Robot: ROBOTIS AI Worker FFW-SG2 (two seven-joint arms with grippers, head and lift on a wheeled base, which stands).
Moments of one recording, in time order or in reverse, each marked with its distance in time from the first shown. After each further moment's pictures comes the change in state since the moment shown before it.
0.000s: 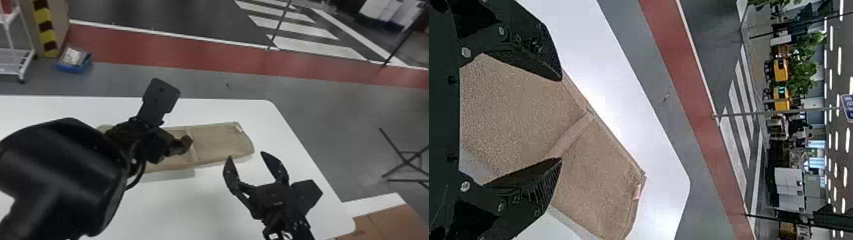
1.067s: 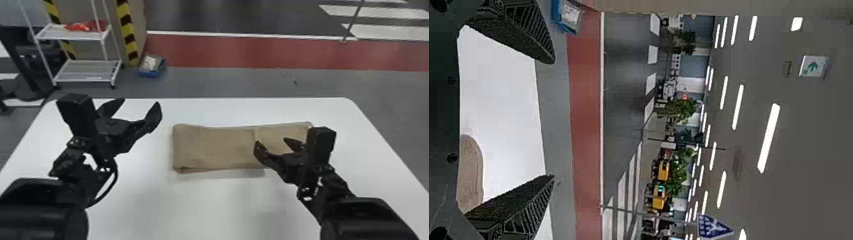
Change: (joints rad) left arm 0.346 0.119 0.539 0.011 0.215 -0.765 -0.022; right arm -0.432 0.000 0.110 0.235 0.019 0.511 0.076
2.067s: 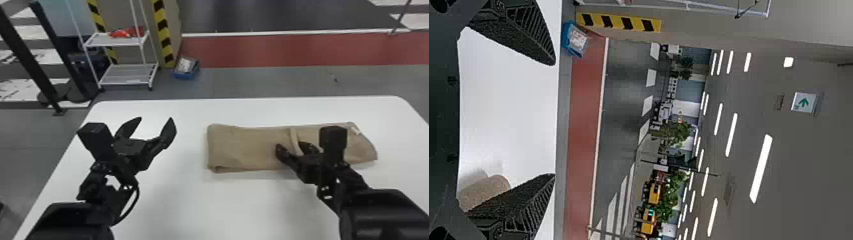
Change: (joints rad) left arm 0.112 0.004 0.085 0.022 0.053 -0.116 -0.013; right arm -0.142 0.000 0.063 0.255 0.027 -0.029 0.019
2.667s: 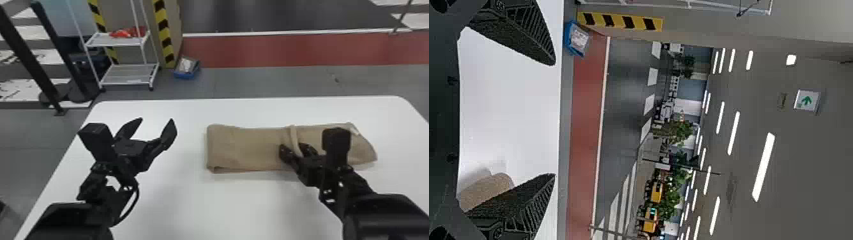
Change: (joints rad) left arm 0.003 0.013 -0.004 0.001 0.007 0.003 -0.001; right arm 0.043 0.000 0.001 -0.068 -0.002 0.014 -0.003
